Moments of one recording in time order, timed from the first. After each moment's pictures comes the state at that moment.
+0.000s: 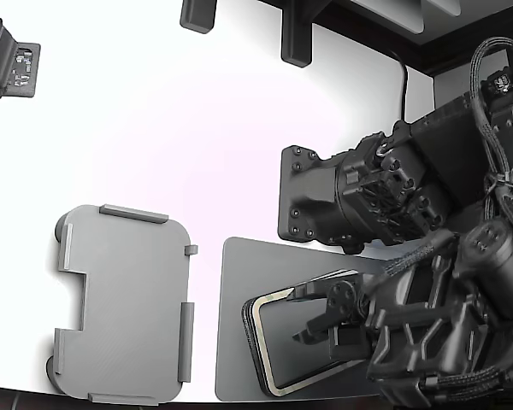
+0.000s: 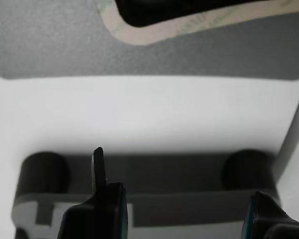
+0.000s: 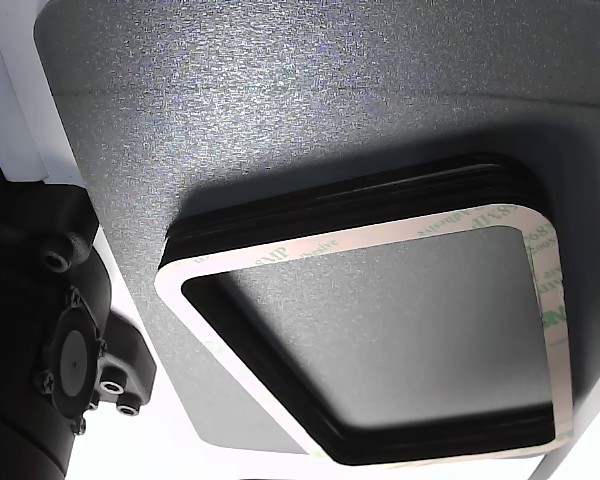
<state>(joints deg) 55.1 114.6 107.2 90.4 9.4 -126.7</state>
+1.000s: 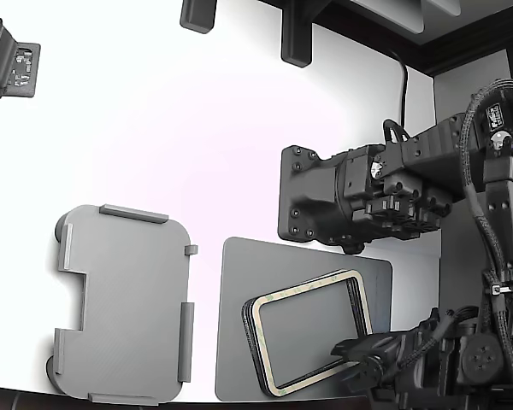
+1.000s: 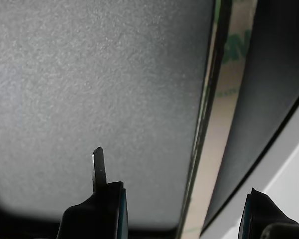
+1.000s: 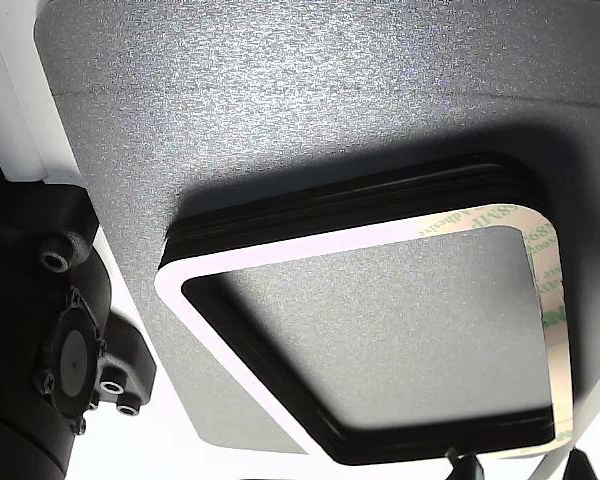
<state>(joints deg) 83.5 99.4 104.7 86.6 3.5 -117.4</state>
